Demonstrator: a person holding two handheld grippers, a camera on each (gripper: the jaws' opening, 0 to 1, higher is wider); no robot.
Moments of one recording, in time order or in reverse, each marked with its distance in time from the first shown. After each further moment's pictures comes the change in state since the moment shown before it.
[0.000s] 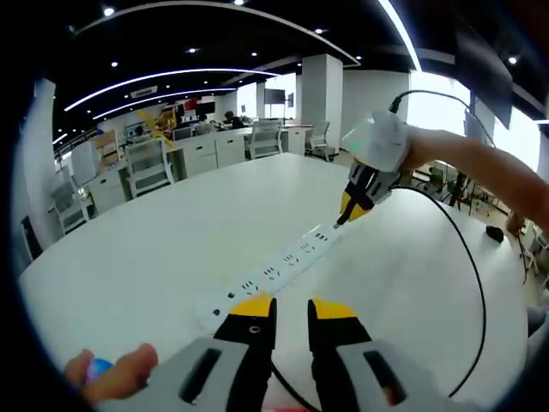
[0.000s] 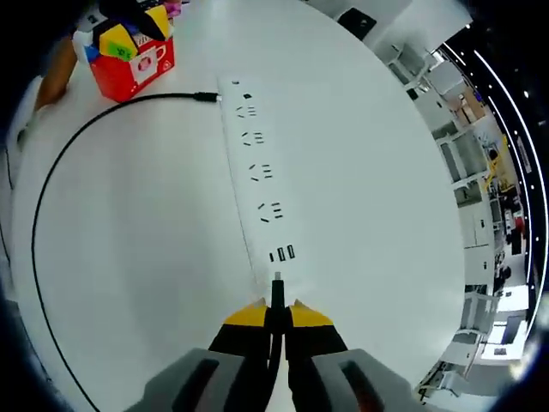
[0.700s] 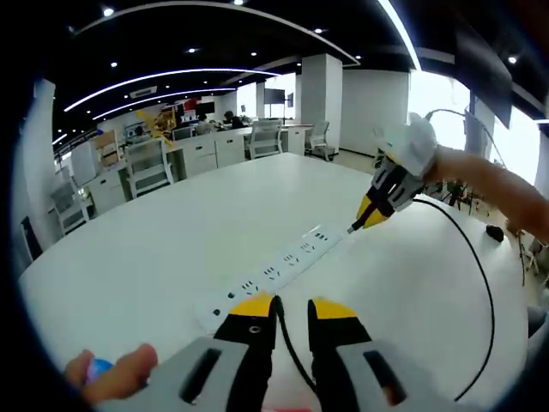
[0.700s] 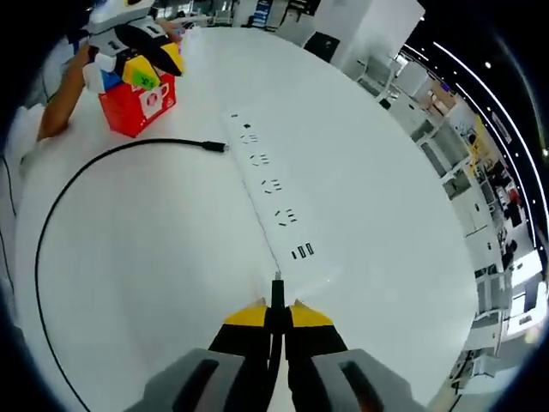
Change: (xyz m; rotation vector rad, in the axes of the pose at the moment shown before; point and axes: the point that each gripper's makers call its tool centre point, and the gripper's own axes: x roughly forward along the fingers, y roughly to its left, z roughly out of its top) left arm 0.001 0.001 0.000 0.002 0.001 -0.001; right arm -0.014 0.011 -0.005 0.111 -0.163 -0.010
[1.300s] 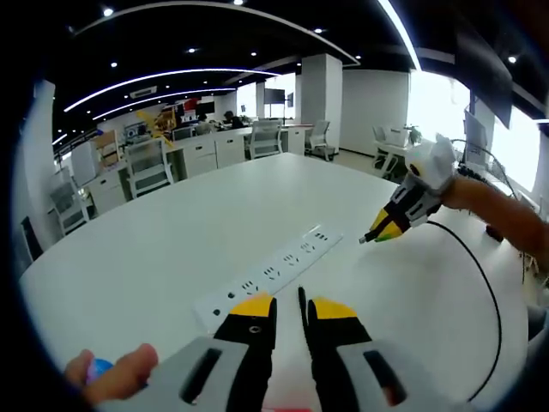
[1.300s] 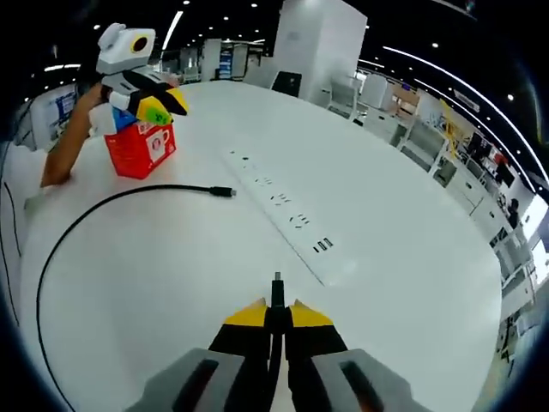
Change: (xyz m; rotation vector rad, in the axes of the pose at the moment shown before) left arm -0.002 -0.001 -0.001 0.001 0.000 0.000; right arm 0.002 0.040 -0.012 0.261 -0.313 -0.006
